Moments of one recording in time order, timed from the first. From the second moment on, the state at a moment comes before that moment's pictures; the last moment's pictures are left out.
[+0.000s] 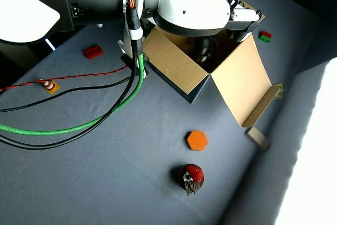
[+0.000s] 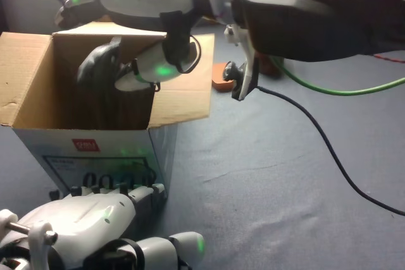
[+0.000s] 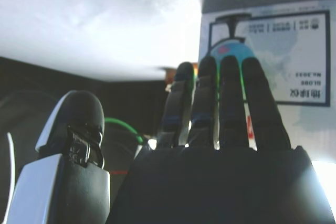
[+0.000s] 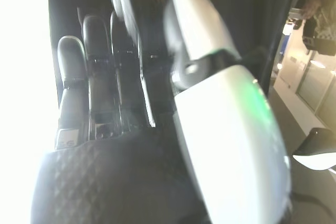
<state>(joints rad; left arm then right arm) 0.71 -0.78 0.29 -1.58 -0.93 2.00 -0.01 -1.44 1.21 -0.12 0.01 -0.94</state>
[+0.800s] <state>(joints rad) 0.00 -0.79 0.15 -2.19 -1.39 2.52 -0.18 -0.84 0.54 0.96 0.54 -1.92</state>
